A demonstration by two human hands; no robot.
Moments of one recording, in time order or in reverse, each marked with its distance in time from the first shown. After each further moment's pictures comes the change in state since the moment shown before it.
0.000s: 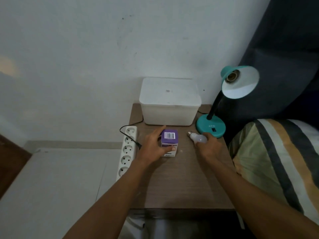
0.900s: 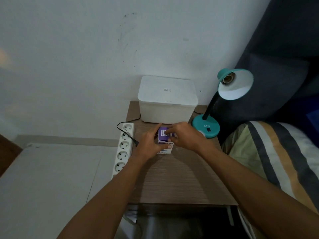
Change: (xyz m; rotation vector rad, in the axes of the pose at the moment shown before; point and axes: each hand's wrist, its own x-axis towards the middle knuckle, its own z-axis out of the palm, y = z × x) left_hand 0.004 -0.014 0.005 -0.049 0.015 0.043; right_hand -0.008 -0.069 -0.005 -0.540 -0.437 -1.101
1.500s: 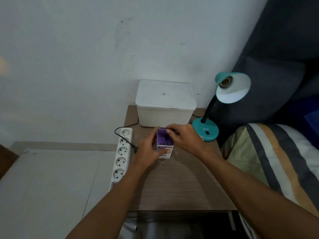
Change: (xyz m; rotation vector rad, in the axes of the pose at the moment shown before) left_hand -0.003 -0.010 0.008 -0.082 0.059 0.040; right_hand -0.004 0.003 0.004 0.297 0.257 0.107
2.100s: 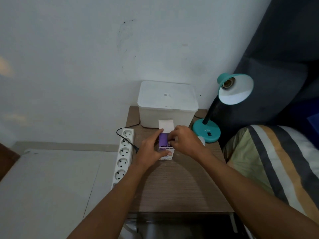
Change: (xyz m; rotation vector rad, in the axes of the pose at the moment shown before) left_hand 0.000 0.001 -0.005 0.085 -0.029 0.033; right_hand 0.002 -0.004 0.008 -0.260 -0.134 0.060
